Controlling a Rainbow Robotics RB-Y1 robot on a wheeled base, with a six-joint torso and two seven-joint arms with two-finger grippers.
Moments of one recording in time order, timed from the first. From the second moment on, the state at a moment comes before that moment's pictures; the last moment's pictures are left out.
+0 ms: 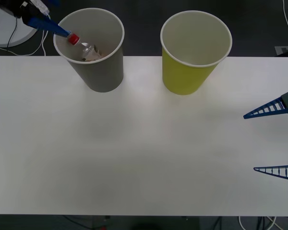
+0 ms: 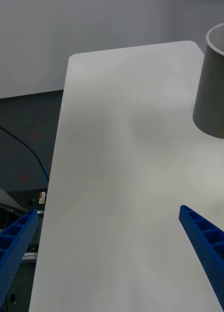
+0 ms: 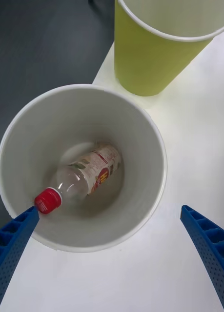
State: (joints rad) right arm 0.20 -1.15 -0.32 -2.03 1.00 -1.33 -0.14; left arm -1.44 1.21 -0.92 -1.18 -1.21 -1.30 0.72
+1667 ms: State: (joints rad) right arm 0.20 -1.15 -0.32 -2.03 1.00 -1.33 -0.14; left arm -0.93 1.48 -0.91 -1.36 -0.63 -1.13 0.00
